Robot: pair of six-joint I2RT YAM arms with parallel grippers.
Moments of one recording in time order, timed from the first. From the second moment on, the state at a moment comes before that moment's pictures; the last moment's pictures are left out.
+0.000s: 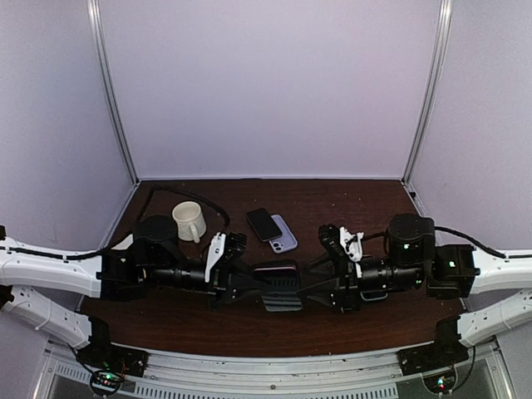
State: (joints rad) left arm -1.18 1.18 0.69 0.34 0.39 0.07; right arm 1.18 0.98 0.70 -0.01 -0.22 0.07
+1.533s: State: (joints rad) left arm -1.18 1.19 0.69 0.39 0.40 0.02; right arm 1.18 1.00 0.84 -0.01 -0.28 0.07
